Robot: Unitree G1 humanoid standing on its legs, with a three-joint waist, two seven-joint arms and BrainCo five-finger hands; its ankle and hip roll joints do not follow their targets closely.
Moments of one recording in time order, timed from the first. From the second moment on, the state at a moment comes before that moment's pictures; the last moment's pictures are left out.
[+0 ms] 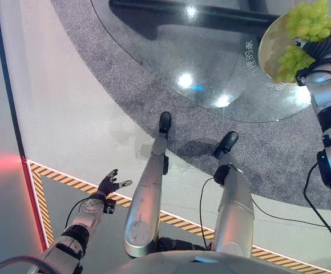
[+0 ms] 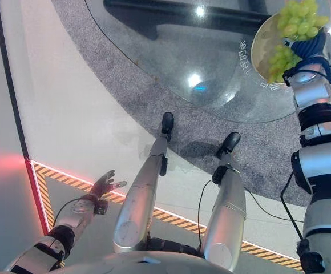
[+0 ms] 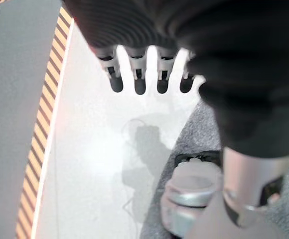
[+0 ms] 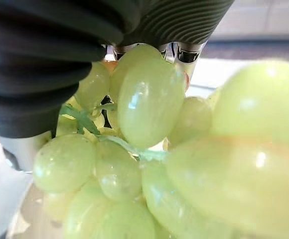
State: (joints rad) left arm -0.17 0.41 -0.40 0.92 -0.38 -0.13 0.03; right arm -1.22 -0.82 0.44 1.07 0.05 0.19 -0.36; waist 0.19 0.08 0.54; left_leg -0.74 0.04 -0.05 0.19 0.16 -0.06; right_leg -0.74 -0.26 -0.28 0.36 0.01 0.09
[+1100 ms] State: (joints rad) left arm -0.15 0.40 -0.30 1.04 -0.27 -0.12 0.17; right arm -0.38 -0.53 0.30 0.89 -0.26 -0.16 -0.71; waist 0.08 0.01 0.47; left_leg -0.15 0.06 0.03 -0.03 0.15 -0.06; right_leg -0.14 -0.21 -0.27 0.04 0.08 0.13
